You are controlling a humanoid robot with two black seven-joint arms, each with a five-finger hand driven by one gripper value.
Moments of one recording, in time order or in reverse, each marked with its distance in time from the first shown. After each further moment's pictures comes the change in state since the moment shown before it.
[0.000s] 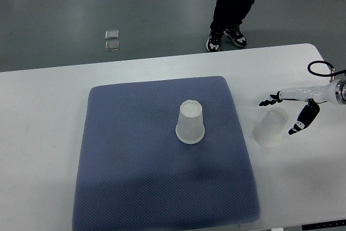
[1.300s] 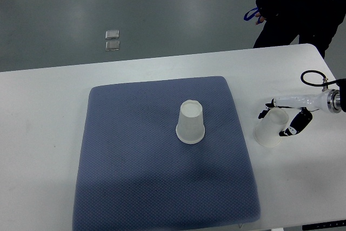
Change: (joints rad) left arm 0.000 0.000 0.000 0.000 0.000 0.000 0.000; right arm -0.030 0.042 -0.016 -0.013 -0.017 -0.053 -0.005
